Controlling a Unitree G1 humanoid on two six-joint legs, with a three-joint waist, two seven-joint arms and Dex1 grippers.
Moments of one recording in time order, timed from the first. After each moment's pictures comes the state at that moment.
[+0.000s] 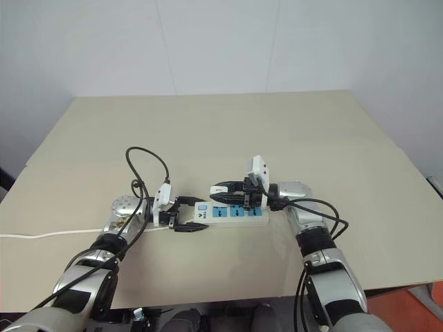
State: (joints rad) left arm -0.74 0.33 -0.05 0.98 -0.15 -0.43 -1.50; right arm -0.73 -0.31 0.12 0.55 0.36 0.02 1.32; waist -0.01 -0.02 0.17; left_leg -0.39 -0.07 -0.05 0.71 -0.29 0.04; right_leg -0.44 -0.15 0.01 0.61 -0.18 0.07
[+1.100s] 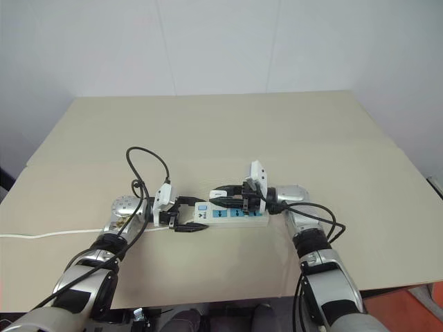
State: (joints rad) left arm -0.74 0.33 -0.05 0.98 -0.15 -0.43 -1.50; right arm -0.73 -0.28 0.11 0.63 0.31 -0.09 1.35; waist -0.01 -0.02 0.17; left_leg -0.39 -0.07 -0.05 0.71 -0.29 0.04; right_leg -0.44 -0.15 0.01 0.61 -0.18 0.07
